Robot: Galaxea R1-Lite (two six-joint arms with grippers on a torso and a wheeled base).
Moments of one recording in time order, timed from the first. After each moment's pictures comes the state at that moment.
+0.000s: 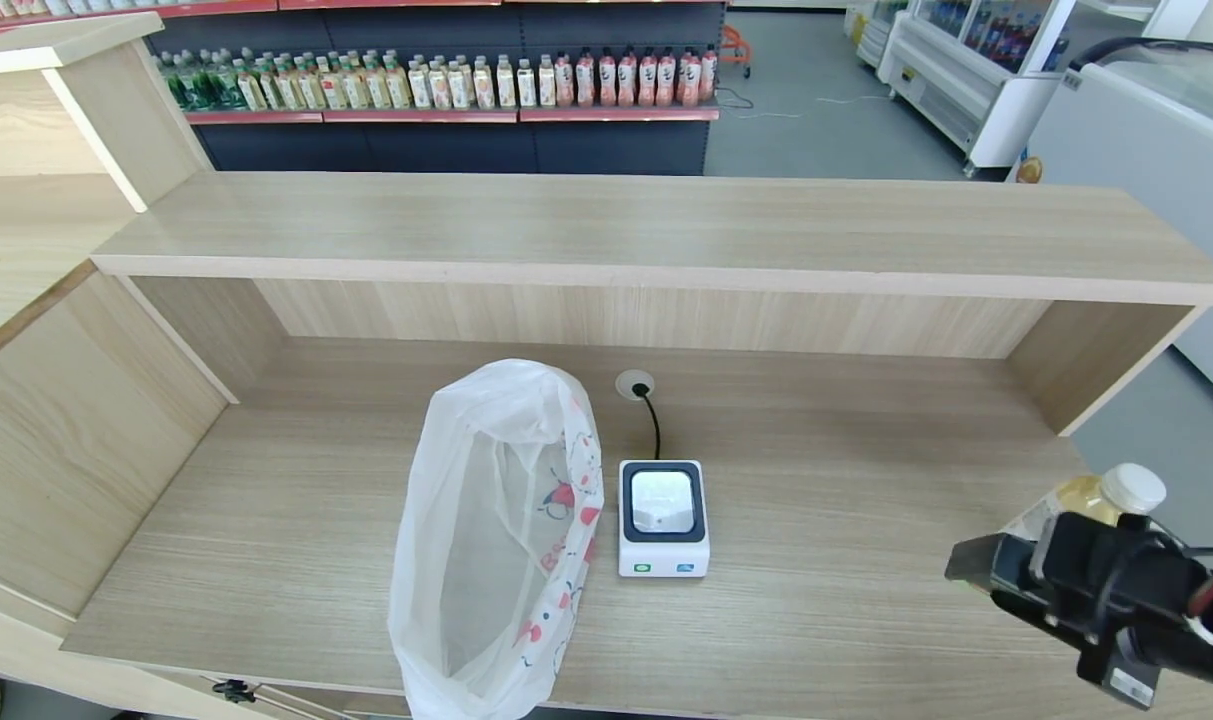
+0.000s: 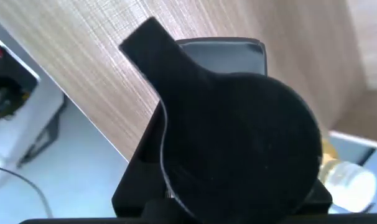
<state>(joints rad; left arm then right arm) 0.00 0.00 0.00 0.00 0.00 0.00 0.15 1.24 -0.36 -0.32 0.14 -1.05</state>
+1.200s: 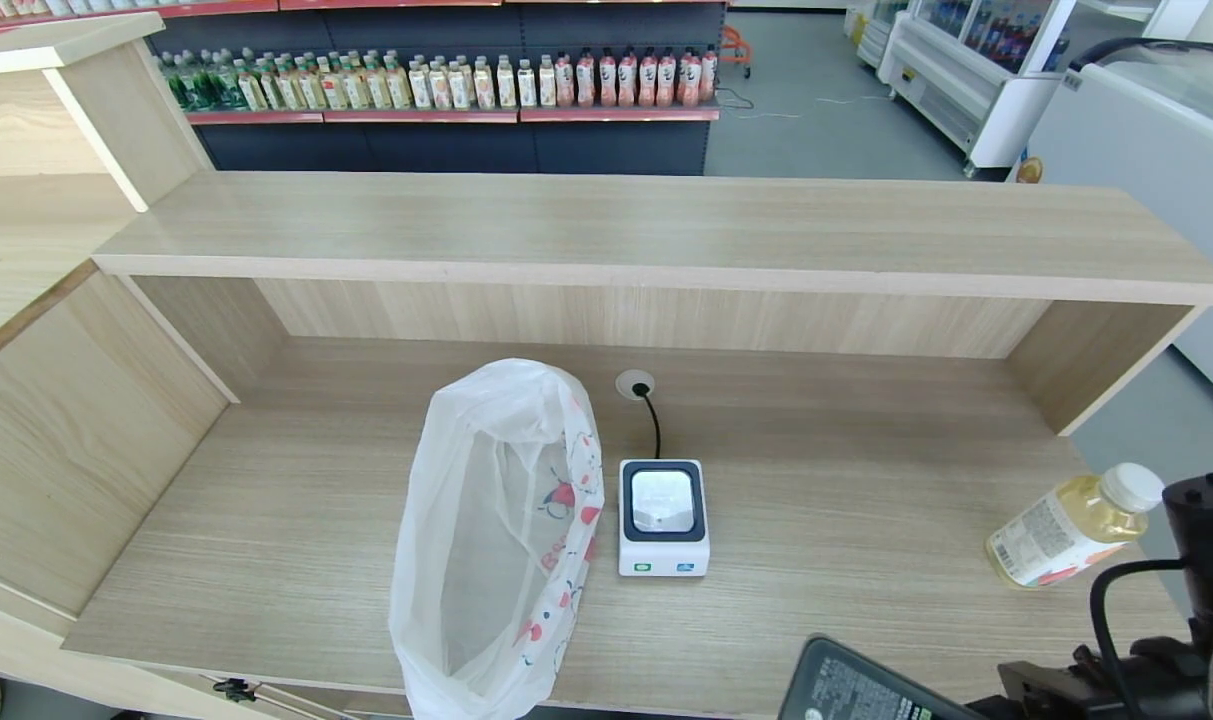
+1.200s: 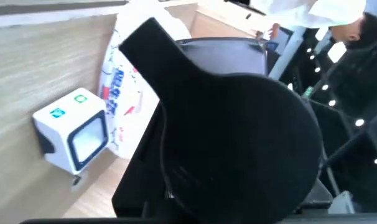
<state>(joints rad) 0.00 0.00 0.00 0.00 0.00 0.00 0.43 1.31 -0.37 -0.34 0.95 -2.80</state>
